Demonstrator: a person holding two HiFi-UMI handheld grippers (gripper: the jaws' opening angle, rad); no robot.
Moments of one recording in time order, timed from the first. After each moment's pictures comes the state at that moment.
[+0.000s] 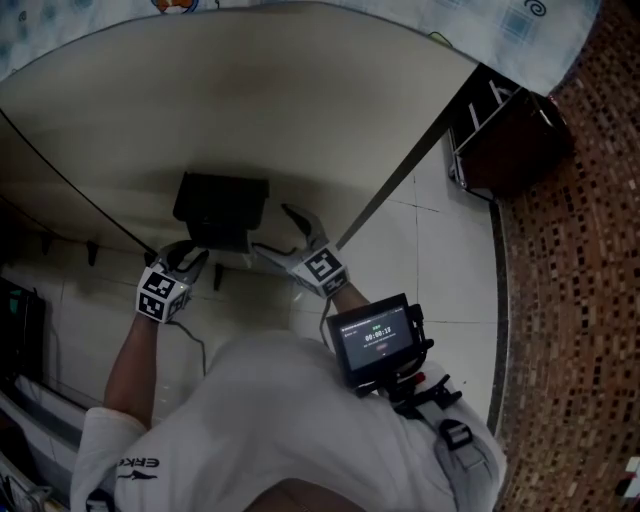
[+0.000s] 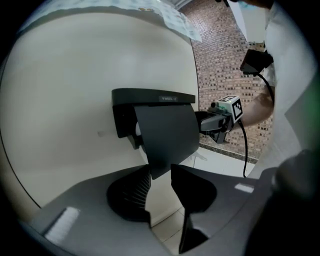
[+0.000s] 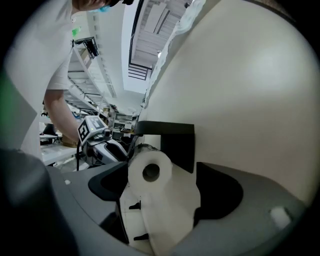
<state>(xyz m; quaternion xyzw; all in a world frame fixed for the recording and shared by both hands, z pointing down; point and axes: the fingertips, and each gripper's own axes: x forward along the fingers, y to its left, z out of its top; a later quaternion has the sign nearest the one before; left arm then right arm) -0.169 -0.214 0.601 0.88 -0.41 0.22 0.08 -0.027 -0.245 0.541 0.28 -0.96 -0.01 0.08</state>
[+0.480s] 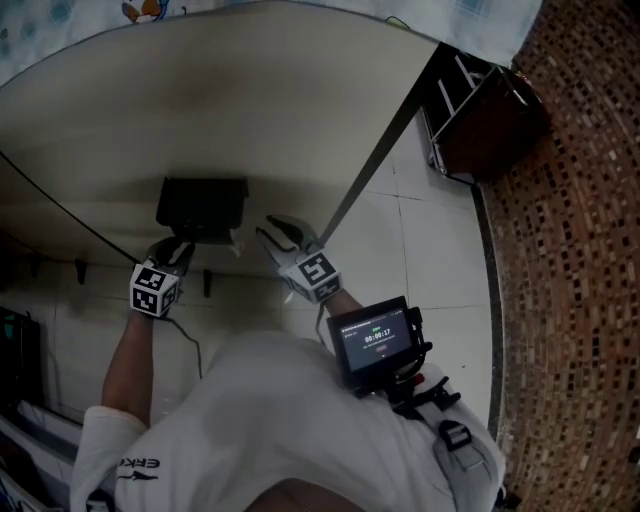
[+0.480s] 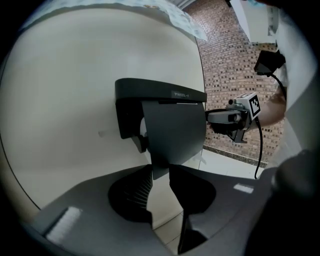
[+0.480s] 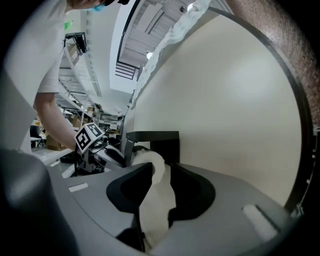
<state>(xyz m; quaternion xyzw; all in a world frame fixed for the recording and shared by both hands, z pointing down) -0.168 -0.251 0.606 0.88 -0.42 0.21 0.09 0.003 -0.246 0.534 0.37 -0.93 0.00 0.08</state>
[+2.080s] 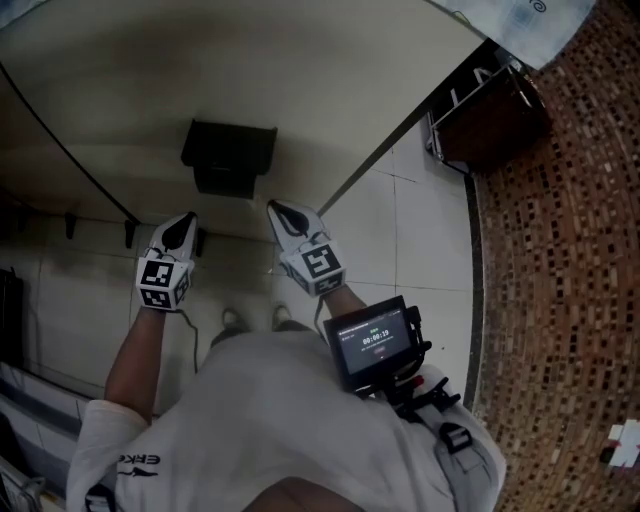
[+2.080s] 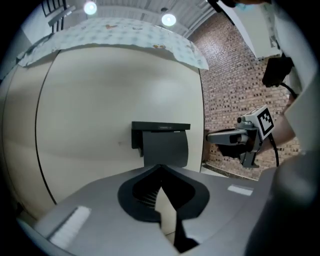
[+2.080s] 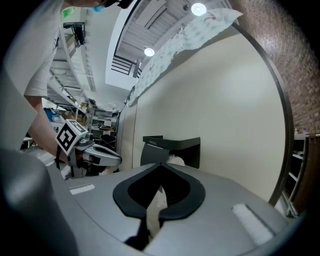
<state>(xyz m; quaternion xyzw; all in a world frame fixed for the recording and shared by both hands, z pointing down) -0.161 -0.260 0.503 0.86 -0.49 0.11 0.08 -0.007 -0.256 0.465 0.43 -0.90 0.03 0.08</state>
